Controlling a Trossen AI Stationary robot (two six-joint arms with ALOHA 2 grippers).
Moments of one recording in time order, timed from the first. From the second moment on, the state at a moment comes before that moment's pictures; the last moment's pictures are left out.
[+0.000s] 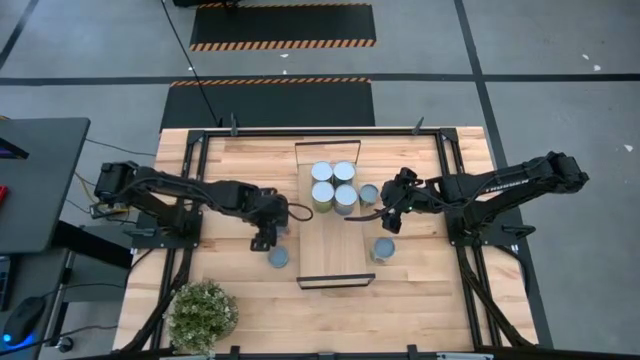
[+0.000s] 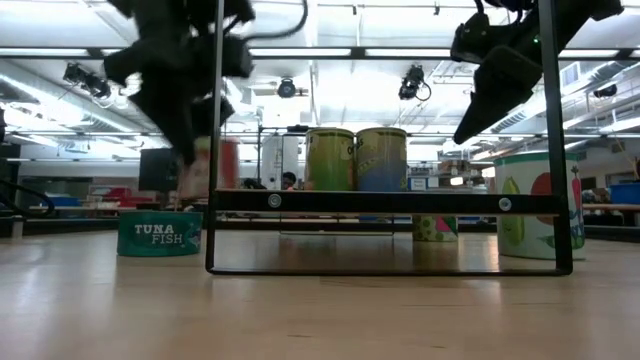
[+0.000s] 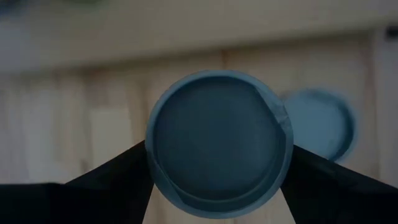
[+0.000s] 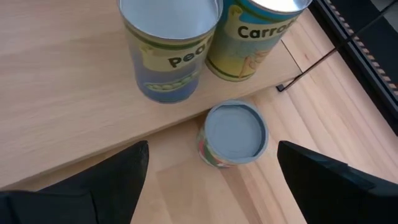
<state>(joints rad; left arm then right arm) -0.06 1.45 0.97 -0.71 -0.07 0.05 0.09 1.11 0.74 -0.56 0.42 0.29</state>
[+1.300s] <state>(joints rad) -0.01 1.66 1.05 -0.29 -0.04 -0.06 0.09 1.11 0.74 -0.55 0.42 0.30</state>
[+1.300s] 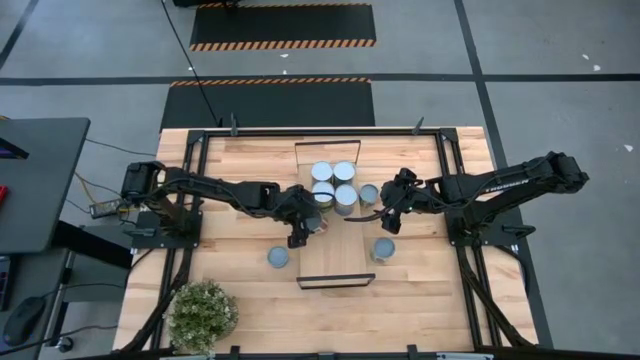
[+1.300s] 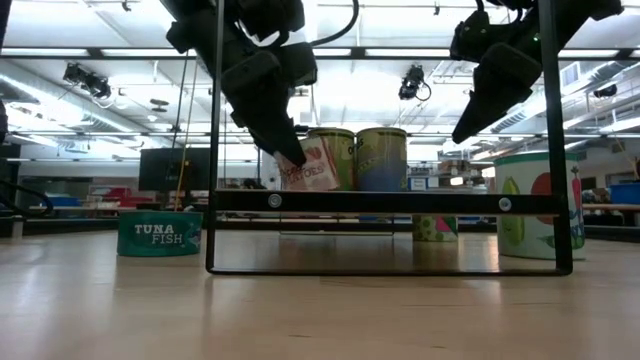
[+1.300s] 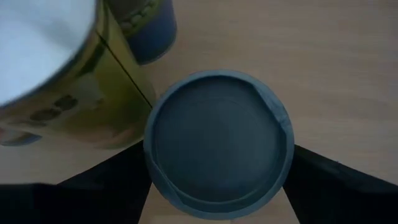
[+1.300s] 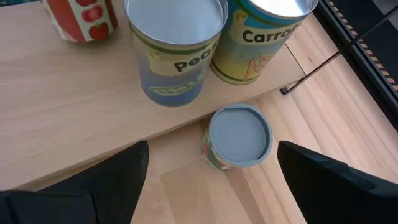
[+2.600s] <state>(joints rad) -0.07 1.53 1.05 -0.42 -0.20 0.13 -0.25 1.27 0.65 -0.26 0.14 -0.02</state>
